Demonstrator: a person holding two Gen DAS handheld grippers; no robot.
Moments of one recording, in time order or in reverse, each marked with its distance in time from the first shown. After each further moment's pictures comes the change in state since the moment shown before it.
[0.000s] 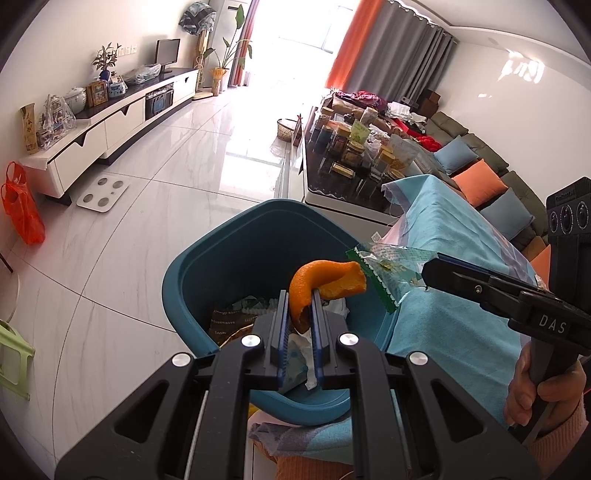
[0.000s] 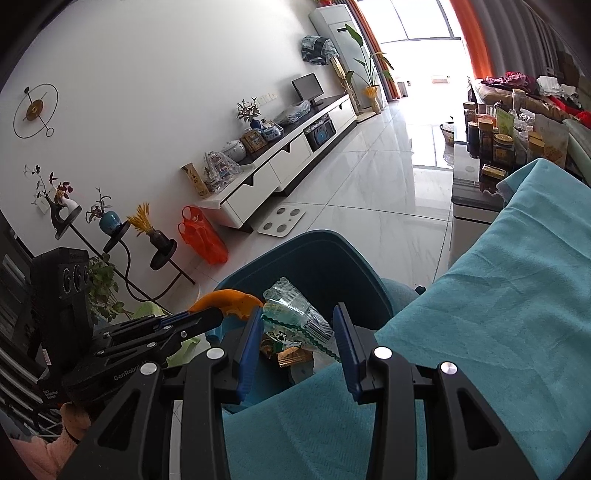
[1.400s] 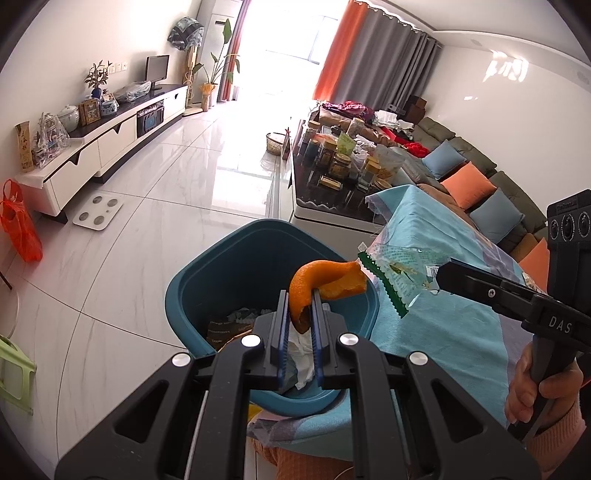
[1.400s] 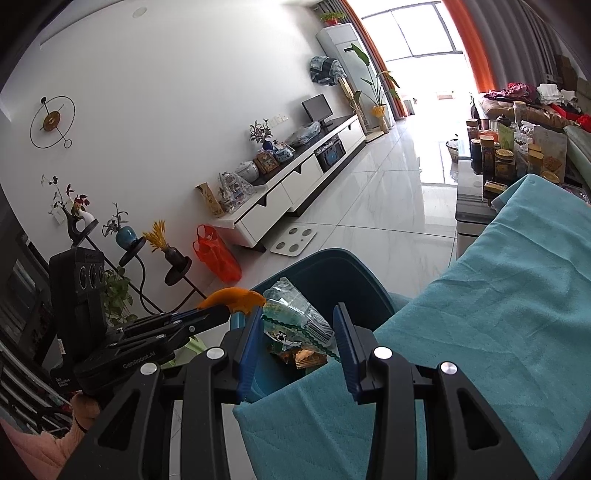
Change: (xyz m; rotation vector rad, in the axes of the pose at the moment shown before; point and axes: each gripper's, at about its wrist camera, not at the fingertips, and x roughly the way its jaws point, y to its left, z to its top) left arm -0.037 -0.012 -0.001 0.047 -0.051 -0.025; right arm -0.039 0.000 -0.007 -0.003 -0.087 0.051
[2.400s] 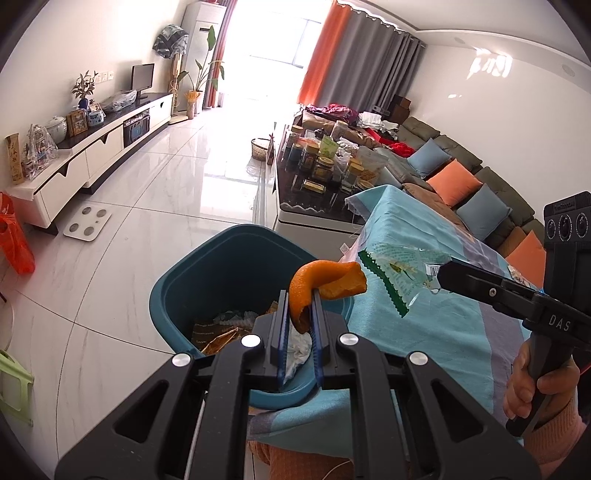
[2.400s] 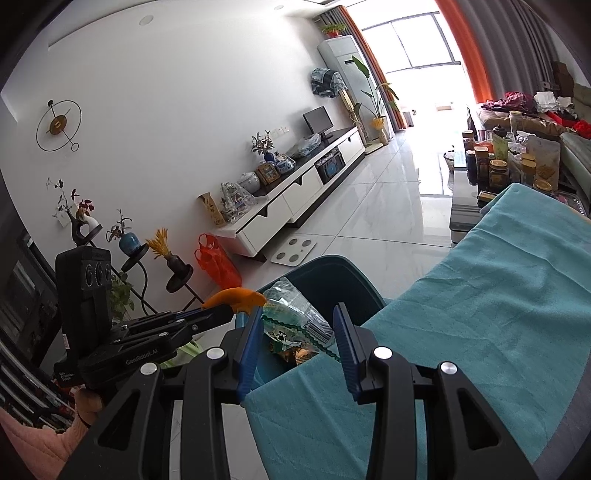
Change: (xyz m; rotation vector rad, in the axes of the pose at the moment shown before) left arm -0.018 -0.016 -0.003 0.040 -0.019 -0.045; right arm -0.028 0.000 -0.008 -0.011 -0.049 -0.003
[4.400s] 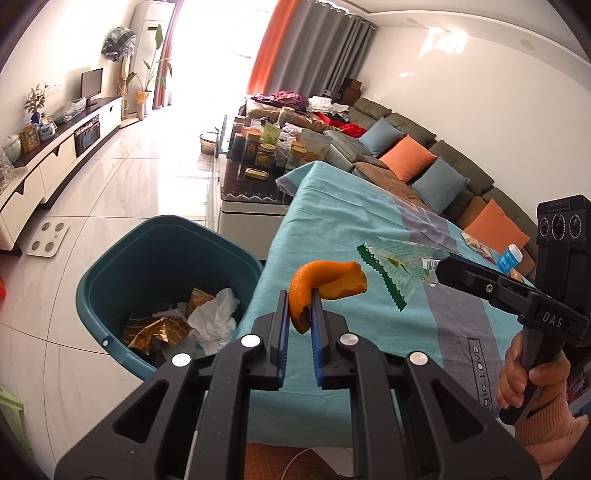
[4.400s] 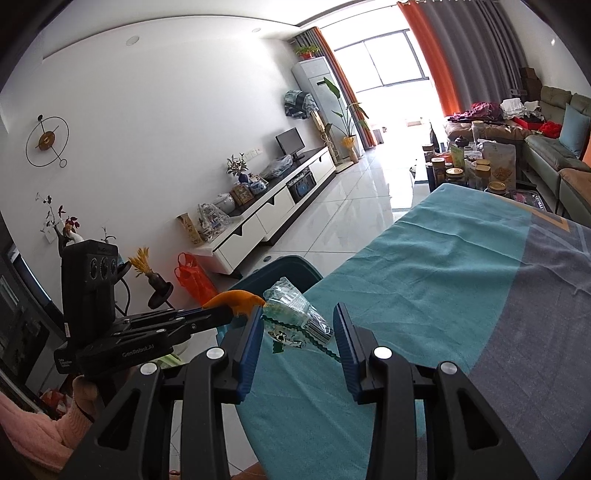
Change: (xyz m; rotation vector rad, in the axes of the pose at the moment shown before) left arm 0.004 -0.052 -0.010 0.114 0.048 -0.165; right arm -0.071 -0.027 -0.033 0.037 -0.089 -0.099
